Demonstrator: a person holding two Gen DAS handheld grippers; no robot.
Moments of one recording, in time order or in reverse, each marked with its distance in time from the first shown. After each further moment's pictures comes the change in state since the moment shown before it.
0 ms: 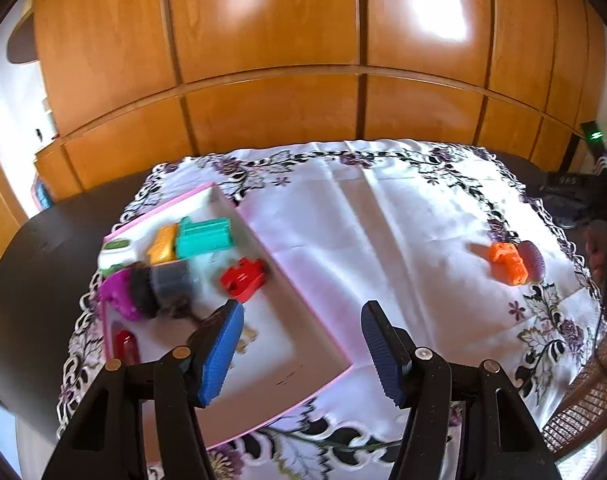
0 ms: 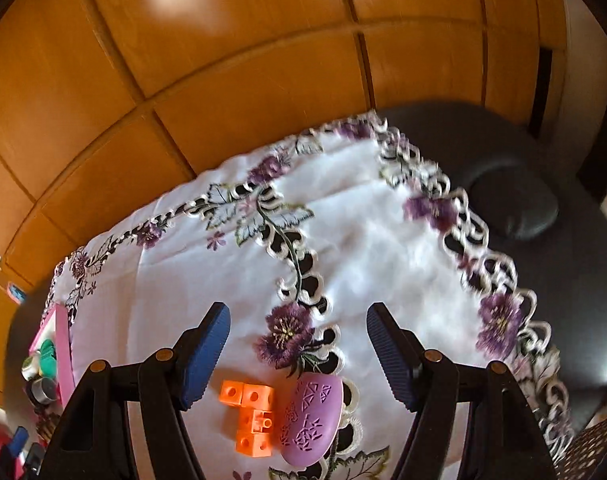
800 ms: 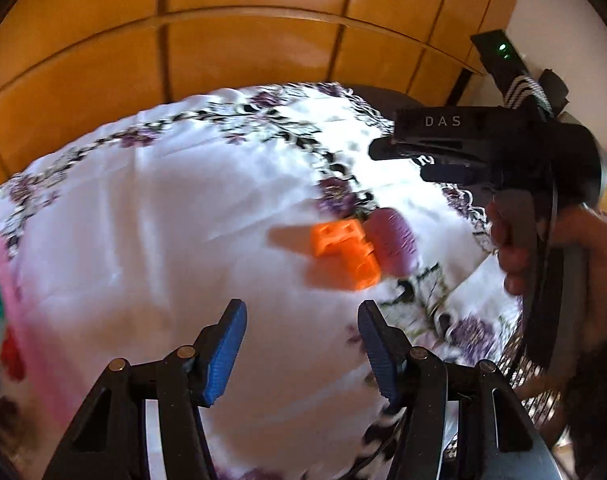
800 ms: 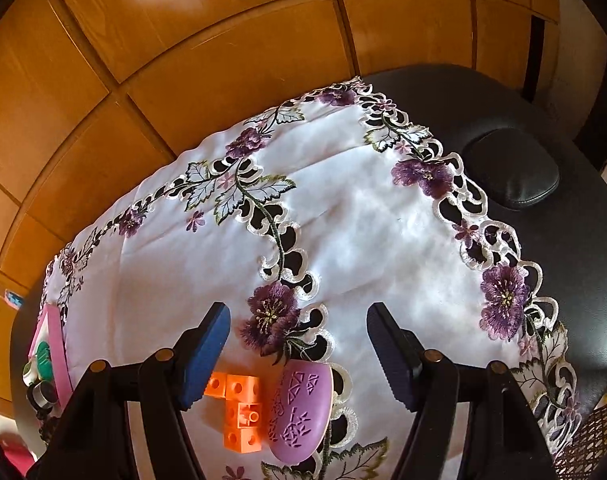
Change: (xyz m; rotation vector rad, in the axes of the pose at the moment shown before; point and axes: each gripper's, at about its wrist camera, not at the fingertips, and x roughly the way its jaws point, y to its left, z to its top) left arm 0.078 -0.163 0.038 0.199 0.208 -0.441; right arm 0.007 -0.013 -0.001 0.063 0.035 -0.017
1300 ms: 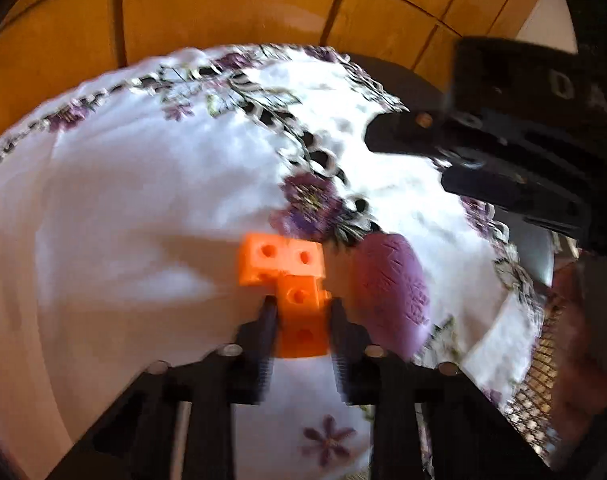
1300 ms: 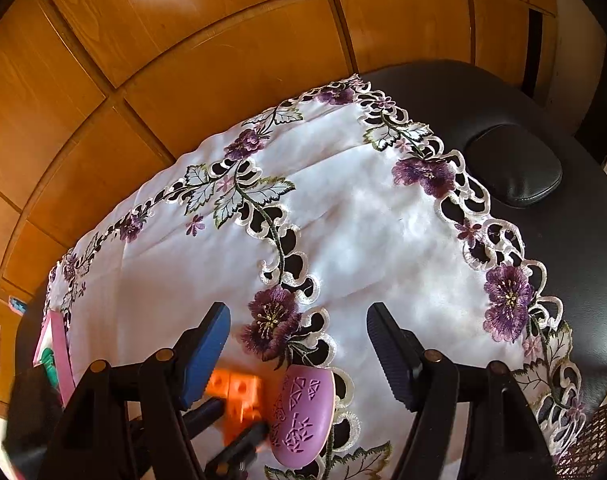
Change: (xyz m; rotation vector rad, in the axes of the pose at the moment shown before) left arm 0.085 -0.018 0.035 -0.053 0.087 -0.042; right arm 0.004 -0.002 0.003 0.012 0.009 0.016
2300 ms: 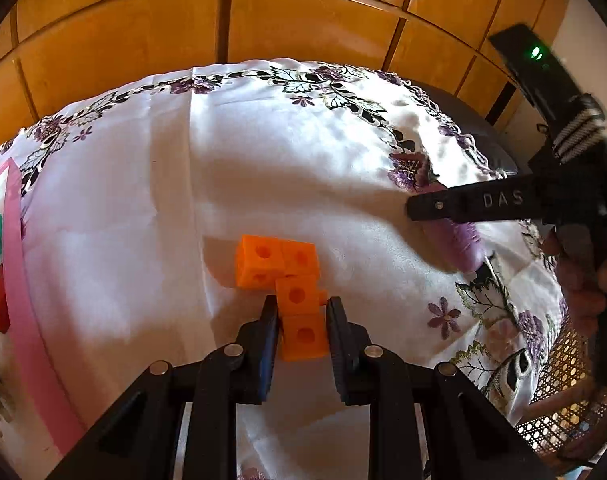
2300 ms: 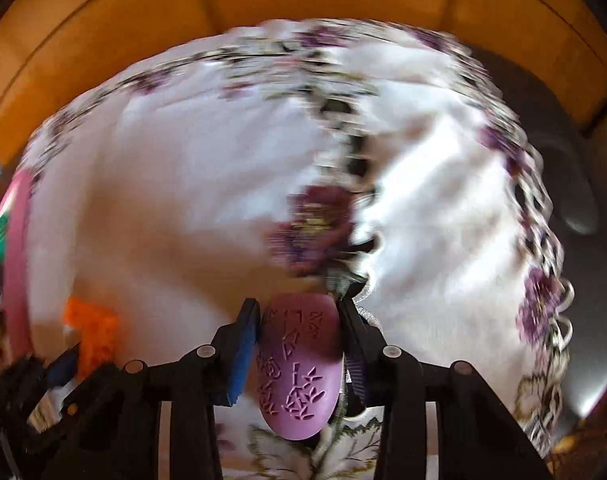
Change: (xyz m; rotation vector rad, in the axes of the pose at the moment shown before) left arm -0.059 0.064 -0.077 -0.074 -0.097 0.128; right arm 0.046 0.066 -0.046 -0.416 0.254 -0.032
